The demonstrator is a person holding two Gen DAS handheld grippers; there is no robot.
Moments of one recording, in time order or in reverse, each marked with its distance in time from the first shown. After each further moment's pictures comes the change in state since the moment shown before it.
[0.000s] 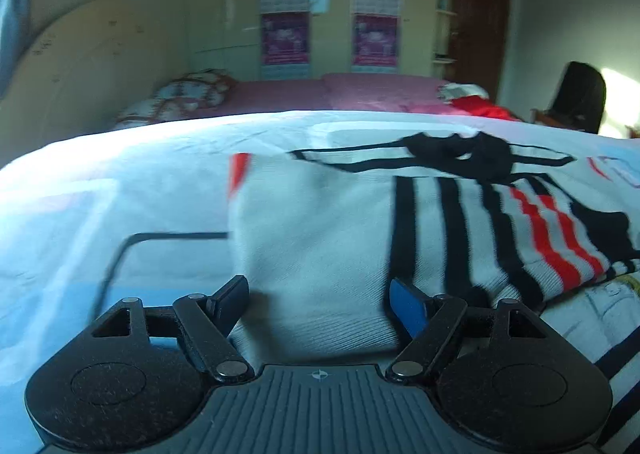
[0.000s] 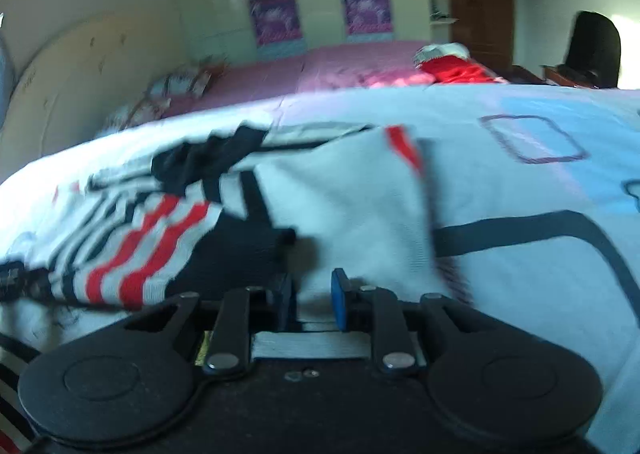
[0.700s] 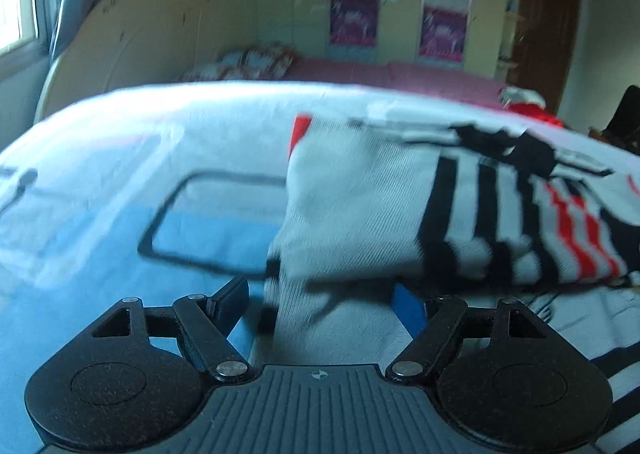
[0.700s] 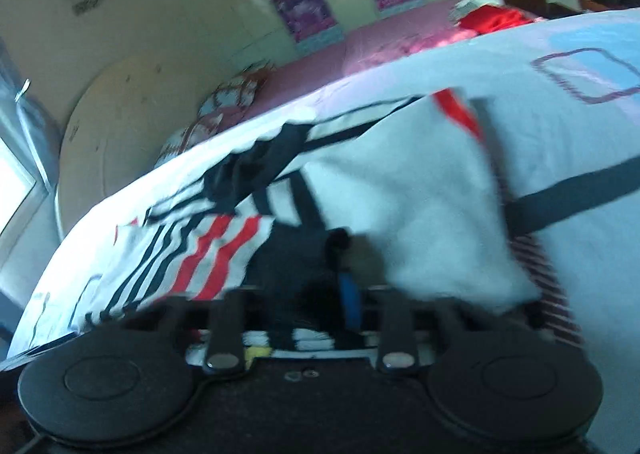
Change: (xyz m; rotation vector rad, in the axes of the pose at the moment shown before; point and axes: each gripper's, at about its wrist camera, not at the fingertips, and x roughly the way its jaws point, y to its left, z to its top) left arm -0.008 -0.002 -0.022 -0.149 0.067 0.135; right arm 0.037 -0.007 0.009 0.146 0.083 0.249
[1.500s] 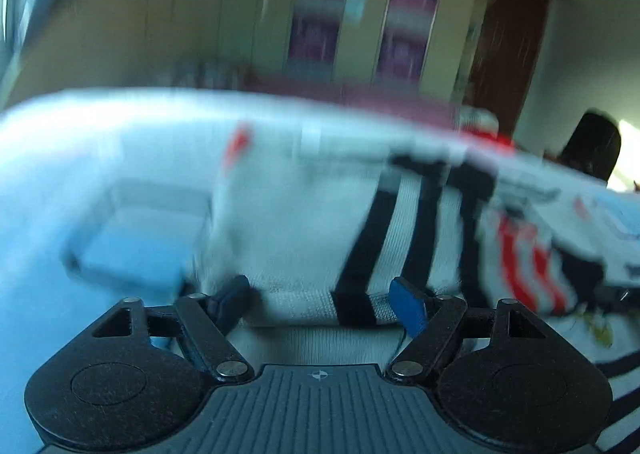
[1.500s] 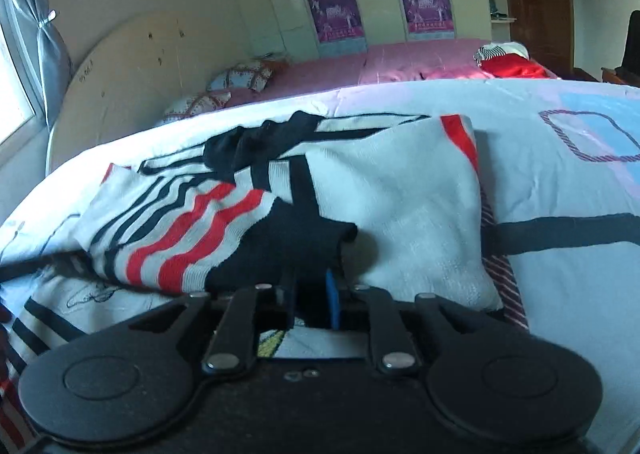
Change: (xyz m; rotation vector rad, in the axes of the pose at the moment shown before) left arm 0.007 -0.025 0.003 -0.031 -0.046 -0.174; right arm -0.014 0.004 -0.016 -0.211 -0.025 -0.061
